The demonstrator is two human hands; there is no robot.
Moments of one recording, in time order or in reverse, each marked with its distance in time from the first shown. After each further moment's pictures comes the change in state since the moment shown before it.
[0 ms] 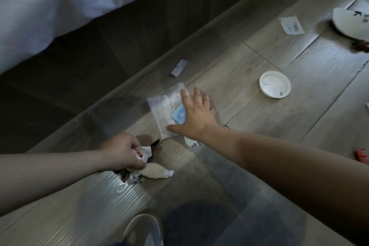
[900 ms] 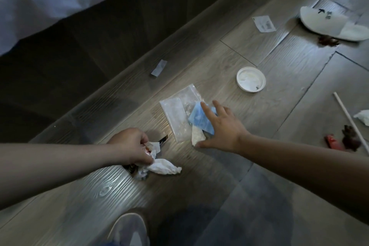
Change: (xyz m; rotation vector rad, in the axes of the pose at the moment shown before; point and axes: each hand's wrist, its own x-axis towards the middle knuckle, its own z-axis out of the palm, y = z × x) left_hand 0.009 0.054 0.011 -0.001 -0.024 0.141; right_hand -0.063 0.108 -0.017 -0.173 -0.034 -0.013
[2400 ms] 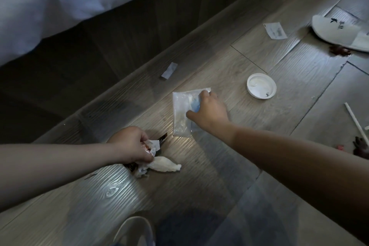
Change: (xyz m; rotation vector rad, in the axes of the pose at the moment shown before) left_hand 0.007 -0.024 -0.008 0.033 0.069 -0.021; right_hand 0.058 -0.066 -0.020 0.276 0.269 0.197
